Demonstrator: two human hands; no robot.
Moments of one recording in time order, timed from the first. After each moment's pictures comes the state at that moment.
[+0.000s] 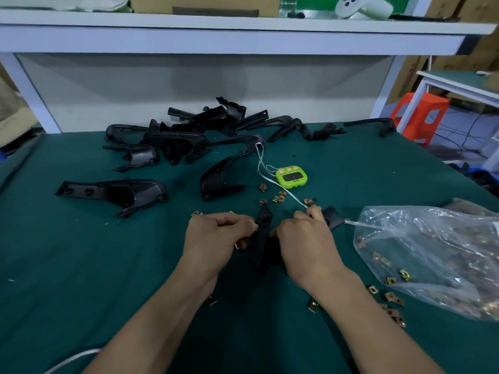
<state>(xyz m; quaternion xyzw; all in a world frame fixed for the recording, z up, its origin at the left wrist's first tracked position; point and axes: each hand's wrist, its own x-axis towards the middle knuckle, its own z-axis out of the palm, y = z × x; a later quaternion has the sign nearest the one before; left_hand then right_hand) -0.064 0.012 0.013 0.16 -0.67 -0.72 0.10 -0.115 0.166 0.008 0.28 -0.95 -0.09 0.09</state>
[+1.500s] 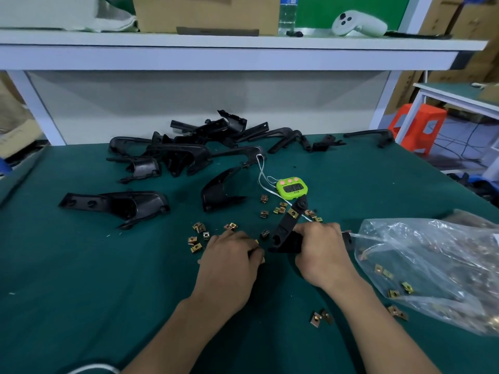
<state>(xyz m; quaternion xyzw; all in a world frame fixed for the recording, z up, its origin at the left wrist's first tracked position) -0.067 0.018 -0.017 -0.01 -0.96 -0.23 0.17 -0.135 0.190 0.000 0.17 -0.97 0.17 0.08</state>
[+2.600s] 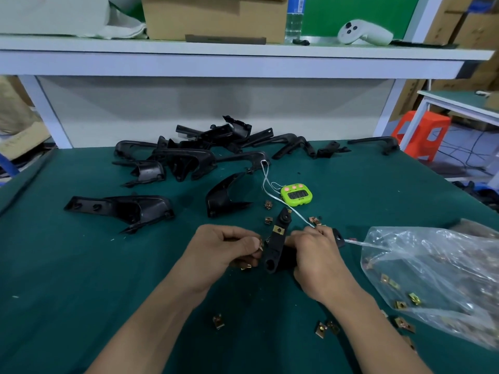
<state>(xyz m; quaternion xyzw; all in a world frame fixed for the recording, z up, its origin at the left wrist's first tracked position) -0.066 -0.013 0.022 0.06 -0.69 -0.72 -0.01 -0.130 0.178 0.000 0.26 -0.96 0.11 0.08</state>
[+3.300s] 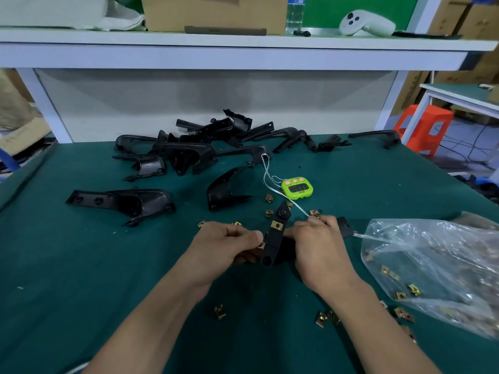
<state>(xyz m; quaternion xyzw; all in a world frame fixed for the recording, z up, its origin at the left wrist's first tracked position) -0.063 -0.009 0.022 0.10 -0.72 -0.69 -0.04 -0.126 0.176 0.008 0.24 -0.96 0.03 0.11</state>
